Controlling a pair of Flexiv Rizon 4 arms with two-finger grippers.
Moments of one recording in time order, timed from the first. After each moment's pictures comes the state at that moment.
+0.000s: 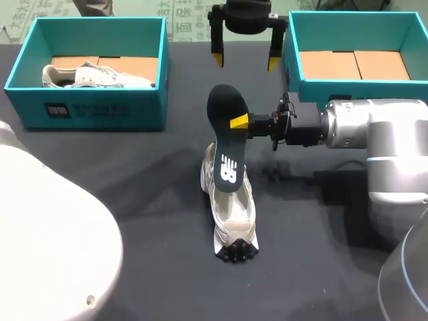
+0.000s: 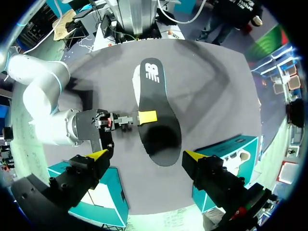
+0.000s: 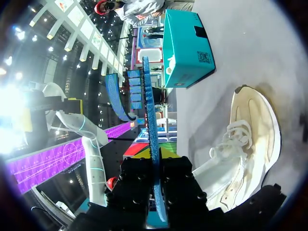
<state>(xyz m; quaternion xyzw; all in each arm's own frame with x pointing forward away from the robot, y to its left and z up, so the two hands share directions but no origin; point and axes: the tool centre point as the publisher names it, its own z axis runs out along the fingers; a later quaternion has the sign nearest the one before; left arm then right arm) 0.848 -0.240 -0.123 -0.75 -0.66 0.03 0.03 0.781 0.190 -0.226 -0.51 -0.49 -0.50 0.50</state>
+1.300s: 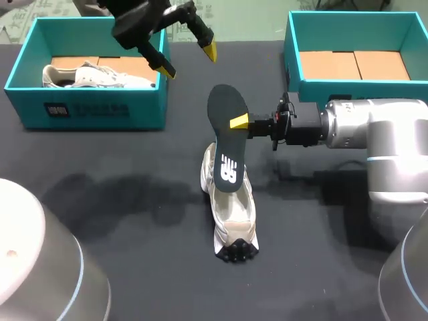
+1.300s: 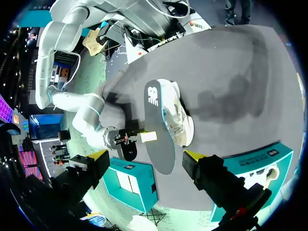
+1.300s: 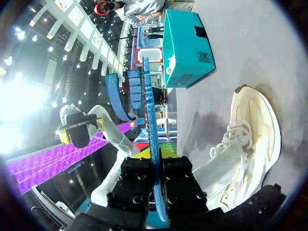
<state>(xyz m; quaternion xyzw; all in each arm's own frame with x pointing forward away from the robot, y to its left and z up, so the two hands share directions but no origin) 0.802 -0.144 -0.084 -0.74 -0.60 0.23 -0.20 0.781 0.189 -0.226 -0.51 -0.49 -0.50 0.50</state>
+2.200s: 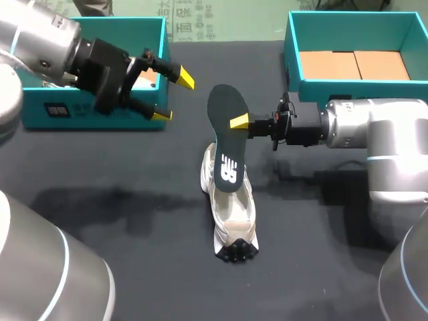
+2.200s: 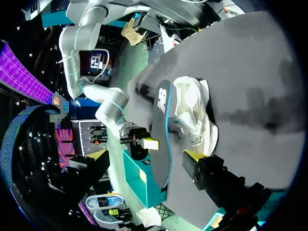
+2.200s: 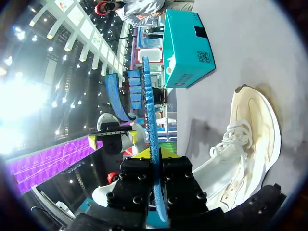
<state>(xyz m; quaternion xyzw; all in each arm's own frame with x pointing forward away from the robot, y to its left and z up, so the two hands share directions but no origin) 0.777 -0.117 -0.142 -0.62 -0.60 0.36 -0.35 0.781 0.189 -0.226 -0.51 -0.49 -0.50 0.50</state>
